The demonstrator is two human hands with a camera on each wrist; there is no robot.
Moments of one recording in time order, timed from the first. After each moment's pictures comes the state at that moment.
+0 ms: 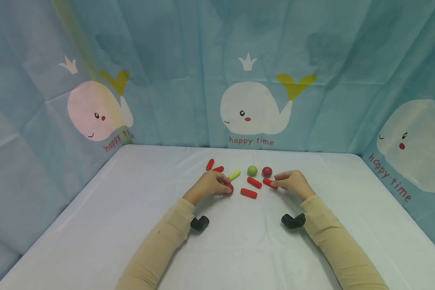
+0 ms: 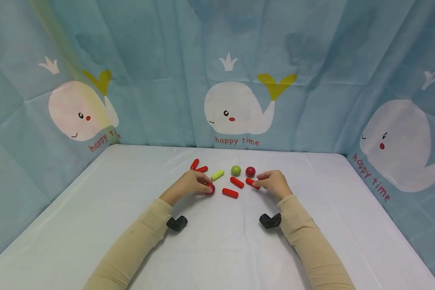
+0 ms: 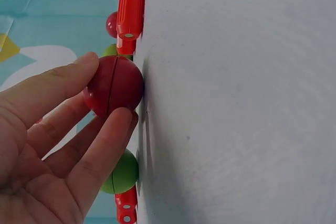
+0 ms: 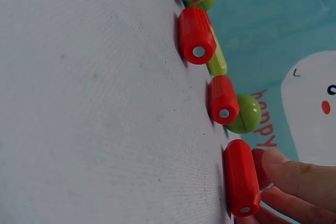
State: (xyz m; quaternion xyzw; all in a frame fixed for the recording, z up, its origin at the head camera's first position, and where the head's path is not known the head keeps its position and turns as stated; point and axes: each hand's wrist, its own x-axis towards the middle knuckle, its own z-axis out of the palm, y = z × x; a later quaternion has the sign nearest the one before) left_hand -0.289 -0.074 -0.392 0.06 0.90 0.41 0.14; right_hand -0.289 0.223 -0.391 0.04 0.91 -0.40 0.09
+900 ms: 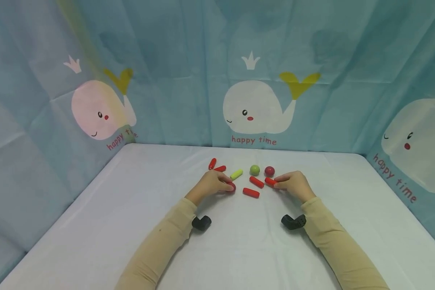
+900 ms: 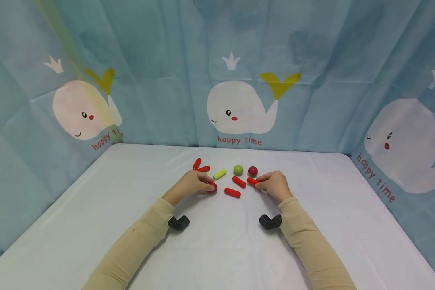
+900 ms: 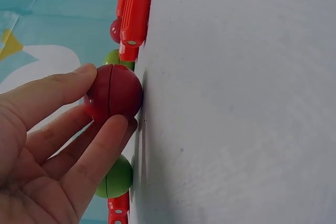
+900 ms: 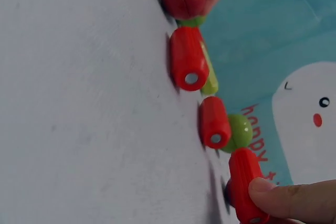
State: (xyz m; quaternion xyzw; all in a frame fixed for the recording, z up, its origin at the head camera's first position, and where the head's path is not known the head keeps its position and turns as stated) left_hand -0.291 -0.074 -0.394 0.05 0.90 0.42 0.12; right_hand -0.283 0.216 -0.391 0.02 0.91 -0.41 0.07
